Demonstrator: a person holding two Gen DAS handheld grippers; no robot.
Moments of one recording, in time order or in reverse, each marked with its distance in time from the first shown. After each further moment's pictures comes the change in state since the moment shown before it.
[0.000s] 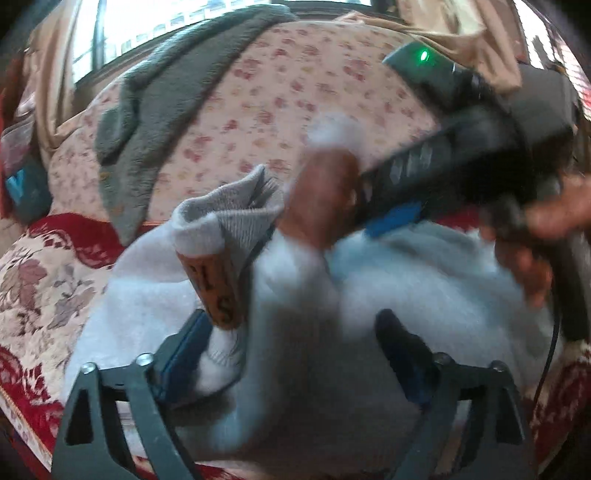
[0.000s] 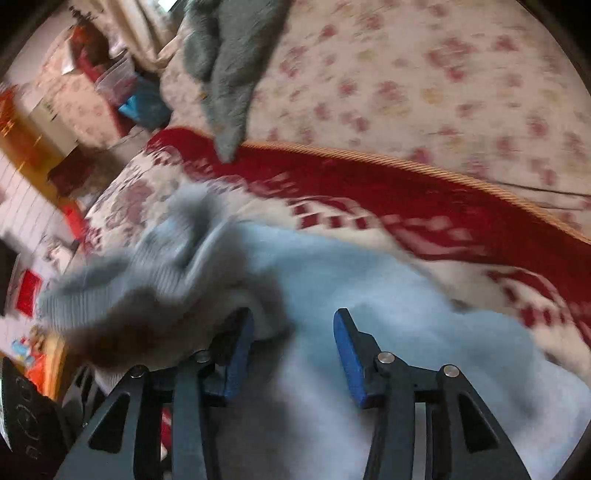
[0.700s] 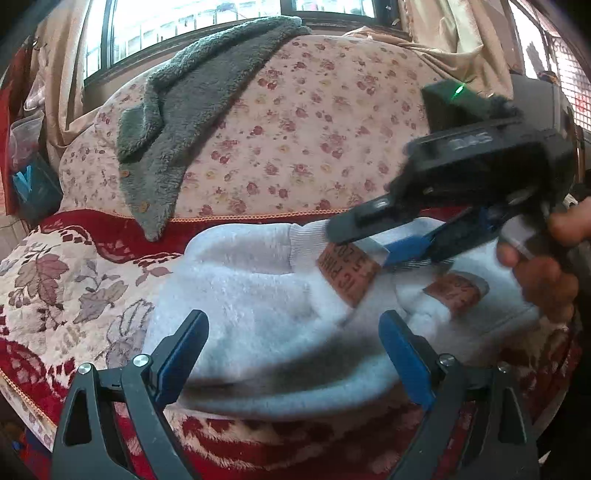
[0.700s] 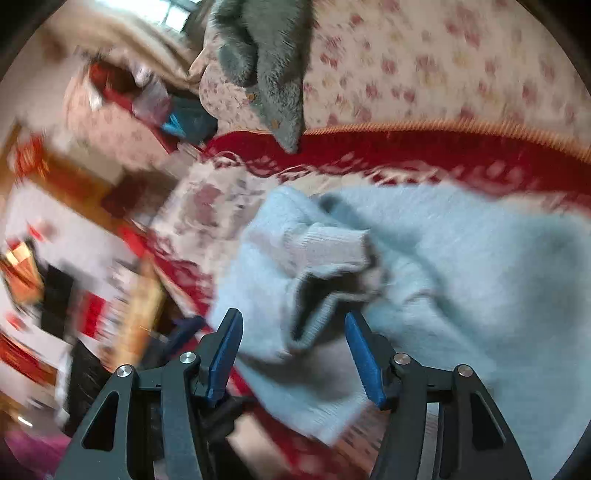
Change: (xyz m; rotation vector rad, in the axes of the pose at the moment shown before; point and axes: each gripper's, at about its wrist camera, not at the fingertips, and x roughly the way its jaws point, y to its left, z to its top) left arm -0.051 0.065 -0.010 -0.017 -0.022 -0.017; right arm 0.013 0.050 -0.034 0.190 0.069 0.394
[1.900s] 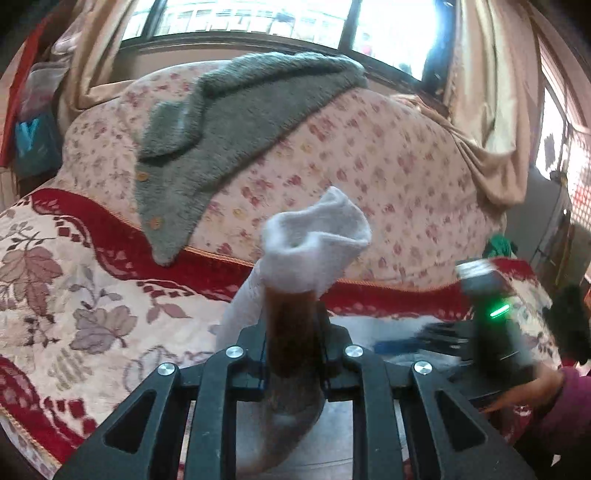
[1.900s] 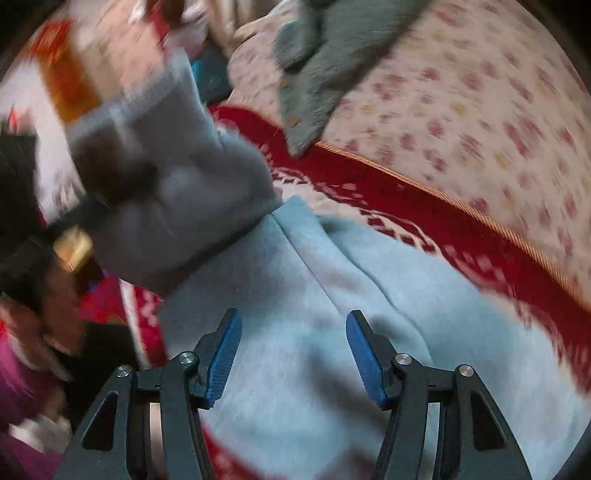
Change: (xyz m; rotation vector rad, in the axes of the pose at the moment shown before) left arm -0.016 0.126 0.076 -0.245 -0.078 -0.142; right arm 0.053 0.064 0.006 -0.576 0.019 -0.459
